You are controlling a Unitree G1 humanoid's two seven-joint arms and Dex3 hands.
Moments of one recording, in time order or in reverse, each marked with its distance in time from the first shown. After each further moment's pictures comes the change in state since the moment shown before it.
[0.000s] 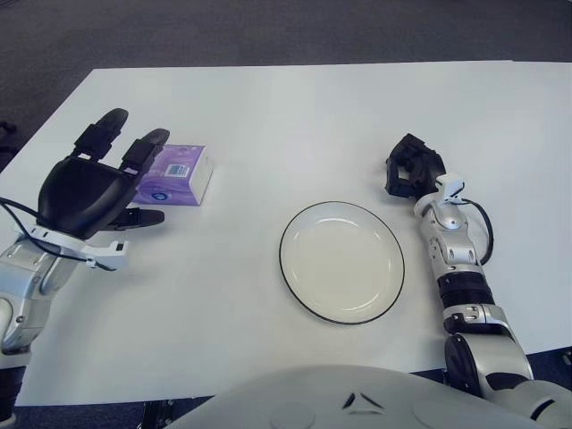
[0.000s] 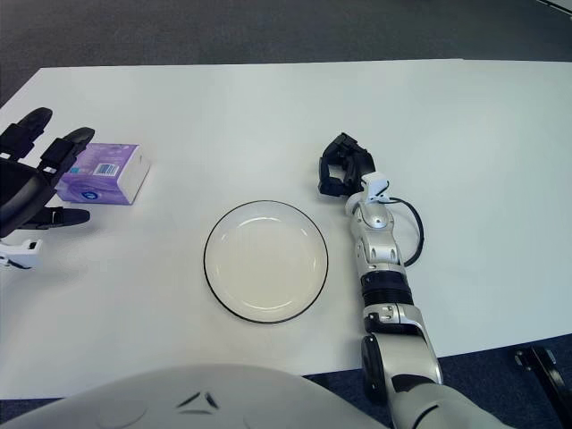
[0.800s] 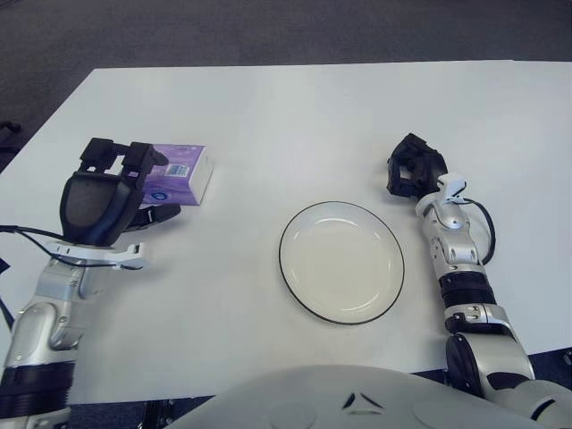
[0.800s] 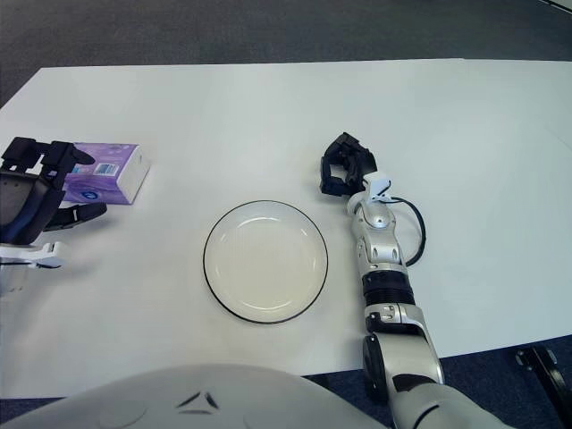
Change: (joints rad) left arm -0.034 -0.151 -0.044 0.131 -0.005 -0.061 0.256; right arm 0.000 -0.006 -0.004 -0.001 0.000 -0.006 0.000
